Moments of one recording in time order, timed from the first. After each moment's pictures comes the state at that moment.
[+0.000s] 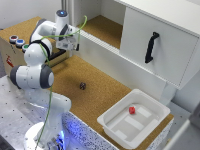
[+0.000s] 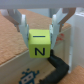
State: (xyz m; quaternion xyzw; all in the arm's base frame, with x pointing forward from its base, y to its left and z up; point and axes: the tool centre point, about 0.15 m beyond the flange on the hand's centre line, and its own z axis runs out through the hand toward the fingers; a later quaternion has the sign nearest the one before) arm 0.335 0.346 0.477 -0.88 -0.44 -0.17 0.10
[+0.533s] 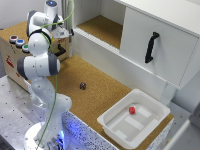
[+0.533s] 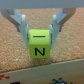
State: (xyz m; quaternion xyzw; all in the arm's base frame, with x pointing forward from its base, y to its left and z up) arm 0.295 0.425 0.459 -0.75 -0.65 -0.10 0.09
